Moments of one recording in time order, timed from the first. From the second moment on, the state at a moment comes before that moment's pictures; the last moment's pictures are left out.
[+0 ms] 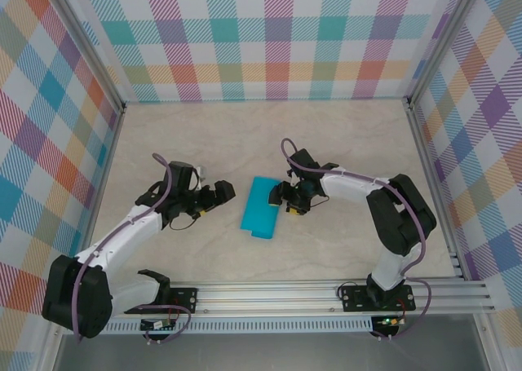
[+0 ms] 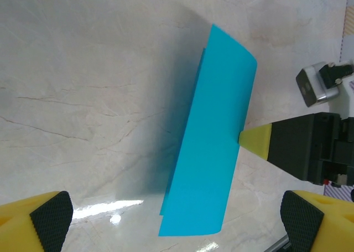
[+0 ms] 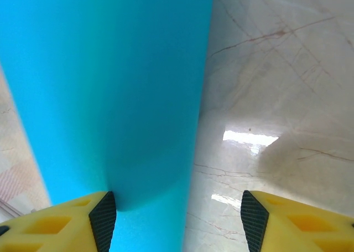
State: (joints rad) left arm -0.35 1.17 0.69 -0.40 0.41 -0.74; right arm 0.60 1.75 1.04 -0.47 -0.42 0.81
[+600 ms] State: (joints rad) left arm -0.49 1.58 0.84 -0.22 0.49 -0.76; right arm 0.60 1.73 0.99 -0.48 -0.38 0.81
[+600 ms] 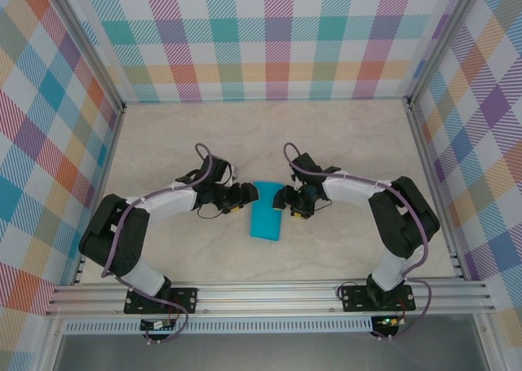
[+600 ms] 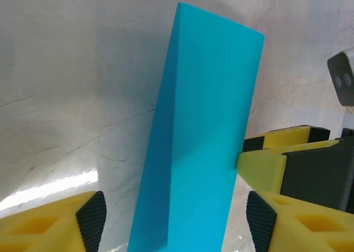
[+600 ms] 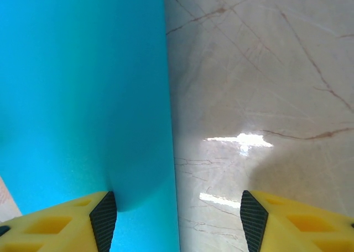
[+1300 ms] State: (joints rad) left arm -0.51 1.67 0.84 -0.13 0.63 -0.76; right arm 0.58 1.70 0.91 -0.40 -0.39 0.87
